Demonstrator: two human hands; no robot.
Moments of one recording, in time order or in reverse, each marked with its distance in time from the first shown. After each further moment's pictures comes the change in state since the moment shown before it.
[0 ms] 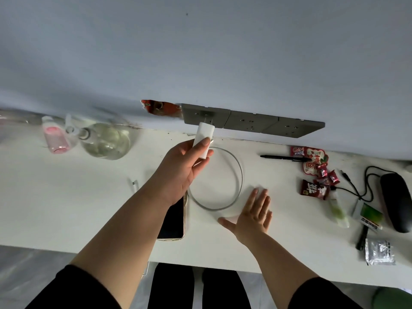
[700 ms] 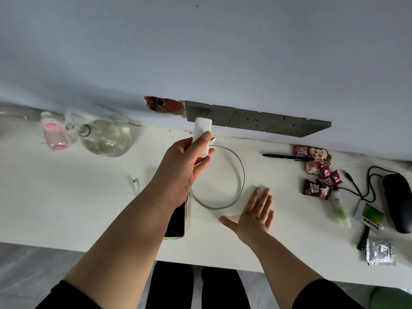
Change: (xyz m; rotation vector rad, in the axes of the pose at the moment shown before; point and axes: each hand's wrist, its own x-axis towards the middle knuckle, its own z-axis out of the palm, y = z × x) left_hand -0.009 0.004 0.006 -0.017 0.101 0.049; right_hand 0.001 -0.002 0.000 0.006 -0.030 0.015
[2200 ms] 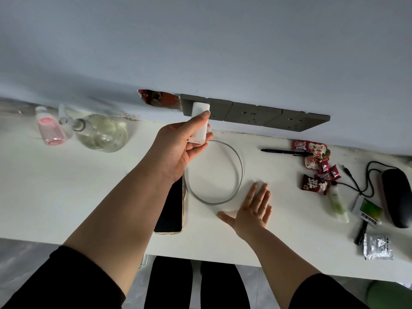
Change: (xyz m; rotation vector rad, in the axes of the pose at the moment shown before) left_hand 0.013 0.024 0.010 0.094 0.038 -0.073; right_hand 0.002 0.001 0.002 -0.025 0.003 -0.007
